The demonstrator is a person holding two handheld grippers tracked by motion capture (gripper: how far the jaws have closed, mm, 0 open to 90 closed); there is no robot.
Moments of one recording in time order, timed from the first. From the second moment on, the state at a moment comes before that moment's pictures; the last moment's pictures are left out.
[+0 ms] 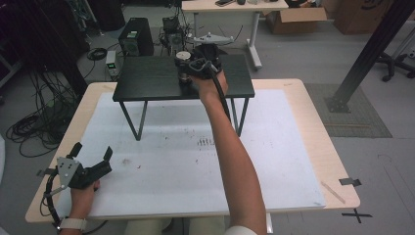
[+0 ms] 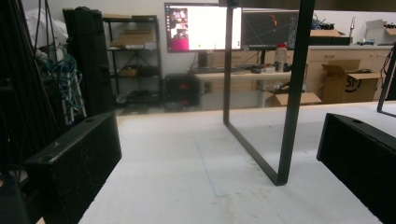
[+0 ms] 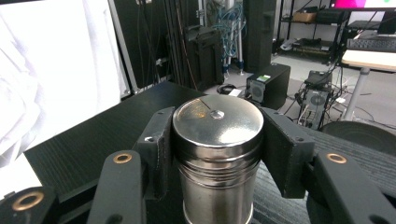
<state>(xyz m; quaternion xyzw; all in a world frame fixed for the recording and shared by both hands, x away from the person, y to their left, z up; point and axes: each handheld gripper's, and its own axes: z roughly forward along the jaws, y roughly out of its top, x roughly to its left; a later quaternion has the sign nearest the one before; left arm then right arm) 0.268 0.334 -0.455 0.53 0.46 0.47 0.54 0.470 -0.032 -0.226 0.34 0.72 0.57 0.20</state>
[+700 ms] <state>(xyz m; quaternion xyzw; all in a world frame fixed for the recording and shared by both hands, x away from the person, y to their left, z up) 0.268 0.333 -0.455 0.53 0.46 0.47 0.53 0.467 -0.032 -0.227 0.33 0.72 0.58 0.20</state>
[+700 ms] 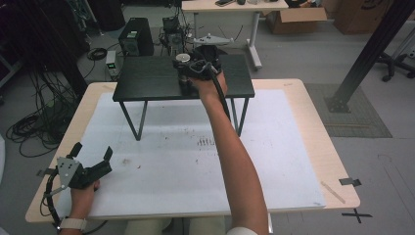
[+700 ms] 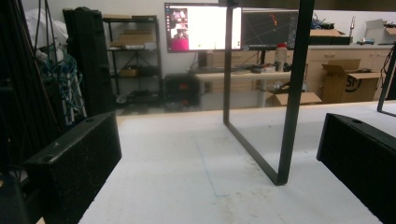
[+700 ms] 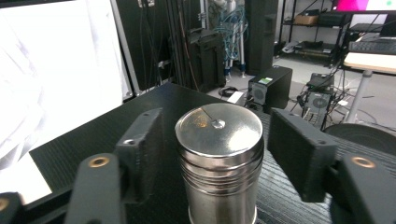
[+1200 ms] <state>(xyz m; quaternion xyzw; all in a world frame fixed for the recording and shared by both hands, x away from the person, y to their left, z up) 0.267 0.333 -0.455 0.53 0.46 0.47 0.53 0.448 -0.037 -0.214 0.34 0.71 0.58 0.22</state>
